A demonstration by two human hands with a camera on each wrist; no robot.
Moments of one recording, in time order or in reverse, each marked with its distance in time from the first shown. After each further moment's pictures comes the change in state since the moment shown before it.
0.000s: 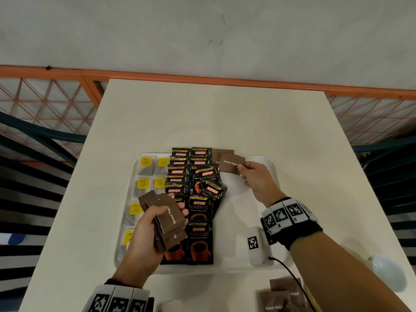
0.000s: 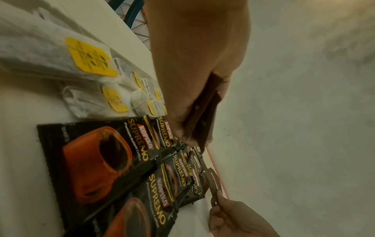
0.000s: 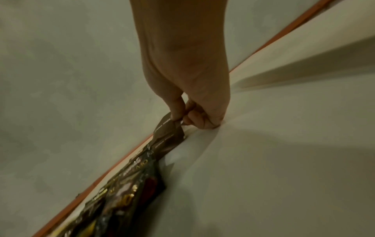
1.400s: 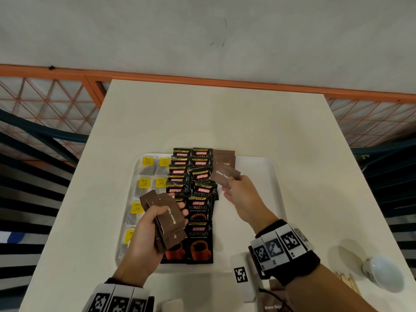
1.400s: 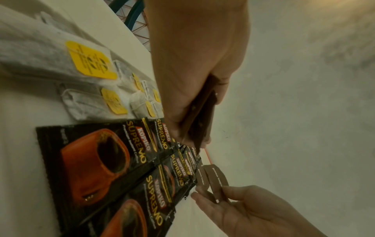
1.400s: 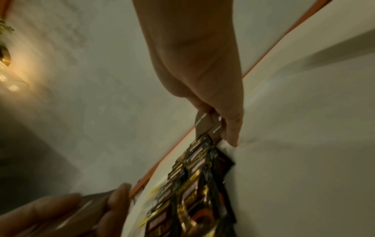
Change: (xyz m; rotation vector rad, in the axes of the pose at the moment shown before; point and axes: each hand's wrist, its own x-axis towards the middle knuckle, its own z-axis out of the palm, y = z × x) left_hand -0.002 0.001 -0.001 0.014 0.012 -0.022; right_hand -0.040 0.008 0.038 0.073 -0.036 0.158
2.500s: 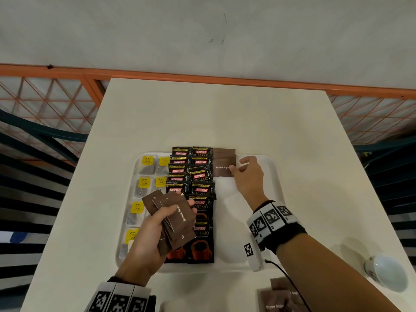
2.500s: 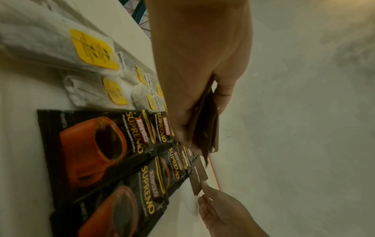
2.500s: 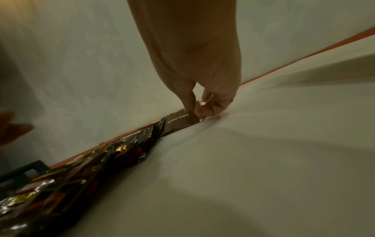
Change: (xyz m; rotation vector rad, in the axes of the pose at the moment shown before) left_hand -0.002 -0.001 0.008 0.137 -0.034 -0.046; right_hand 0.032 -0.007 -0.015 -0.399 0.297 -0.408
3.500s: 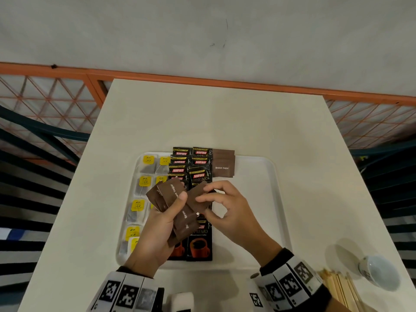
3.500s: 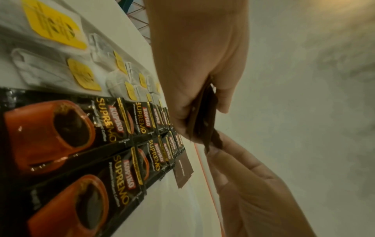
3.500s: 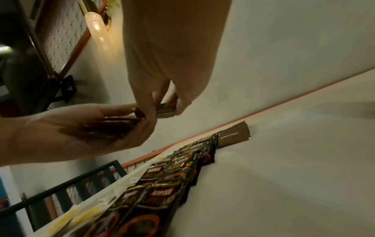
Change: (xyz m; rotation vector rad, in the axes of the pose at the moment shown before) left_hand 0.000 -0.003 0.016 0.097 0.042 0.176; right_hand -0.099 -0.011 -0.022 0.079 -0.407 -0.662
